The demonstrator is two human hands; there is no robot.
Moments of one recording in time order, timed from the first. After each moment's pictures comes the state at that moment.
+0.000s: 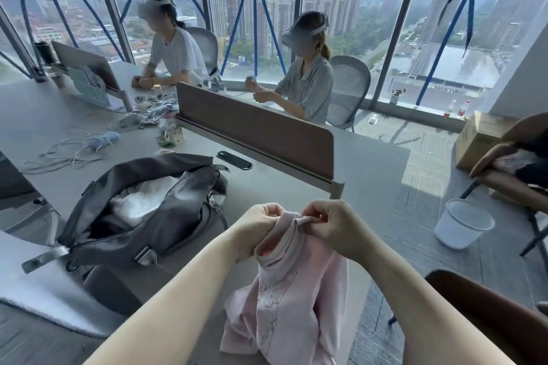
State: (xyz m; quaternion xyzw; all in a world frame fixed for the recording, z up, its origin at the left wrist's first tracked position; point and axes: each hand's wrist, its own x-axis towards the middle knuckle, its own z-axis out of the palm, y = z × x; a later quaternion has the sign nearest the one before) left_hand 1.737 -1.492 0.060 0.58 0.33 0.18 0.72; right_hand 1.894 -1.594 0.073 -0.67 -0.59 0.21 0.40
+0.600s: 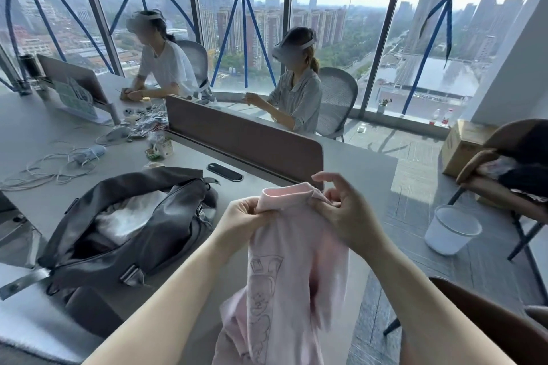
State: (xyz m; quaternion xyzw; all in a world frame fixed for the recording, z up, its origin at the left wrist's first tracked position) left_hand 1.737 -1.474 0.074 0.64 0.27 0.31 0.65; right_hand 1.912 -1.595 0.106 -0.66 -0.50 0.17 0.54
